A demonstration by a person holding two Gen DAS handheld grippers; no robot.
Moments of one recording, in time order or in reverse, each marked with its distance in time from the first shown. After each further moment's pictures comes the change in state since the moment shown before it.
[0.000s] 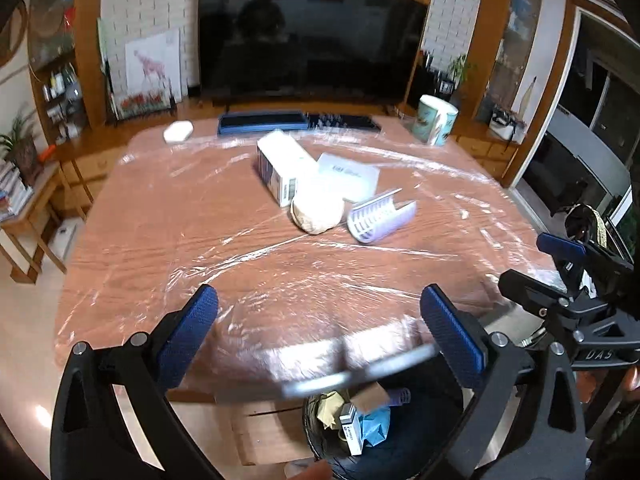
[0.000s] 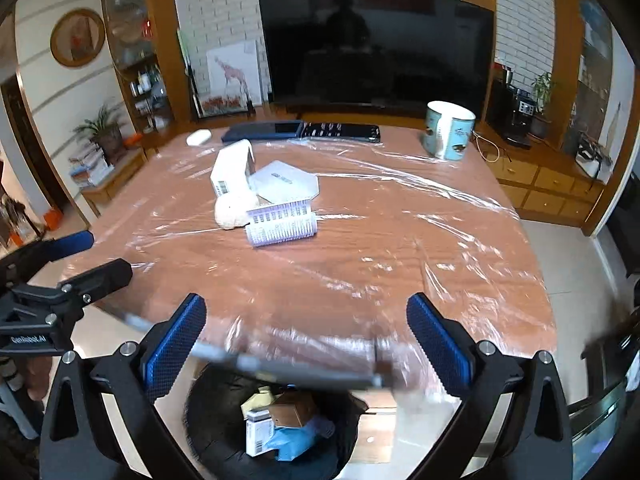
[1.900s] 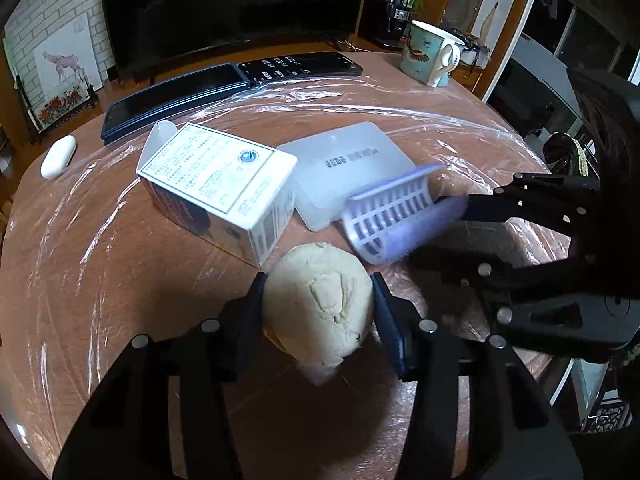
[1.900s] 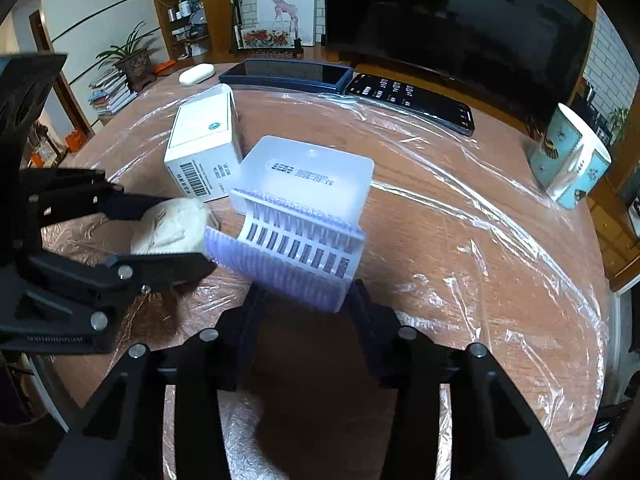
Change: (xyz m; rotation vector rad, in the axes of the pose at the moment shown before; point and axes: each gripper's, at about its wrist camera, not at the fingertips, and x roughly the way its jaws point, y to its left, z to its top) left arm 0.141 0.006 0.064 0.201 0.208 -0.131; right arm 0.150 -0.007 0.066 -0.181 0.191 0.134
